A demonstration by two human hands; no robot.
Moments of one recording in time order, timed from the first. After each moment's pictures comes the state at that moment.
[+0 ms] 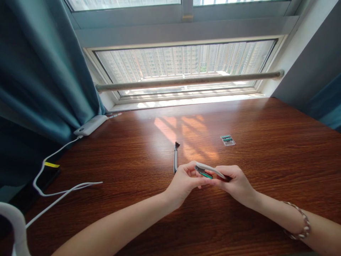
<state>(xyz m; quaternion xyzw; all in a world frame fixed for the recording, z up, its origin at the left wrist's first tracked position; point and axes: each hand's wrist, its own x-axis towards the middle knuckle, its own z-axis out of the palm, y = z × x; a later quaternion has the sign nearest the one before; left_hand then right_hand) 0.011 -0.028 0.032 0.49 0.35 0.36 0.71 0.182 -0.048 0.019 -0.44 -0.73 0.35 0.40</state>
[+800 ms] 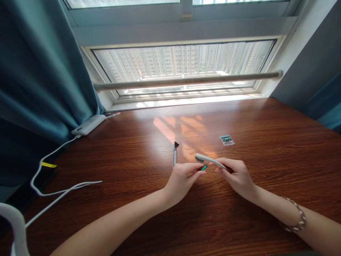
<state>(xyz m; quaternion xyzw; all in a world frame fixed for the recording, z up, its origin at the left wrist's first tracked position) -0.001 -0.016 0.023 0.77 0.36 0.35 0.40 0.195 -0.040 0.019 -0.48 -0.73 0.25 0.42</state>
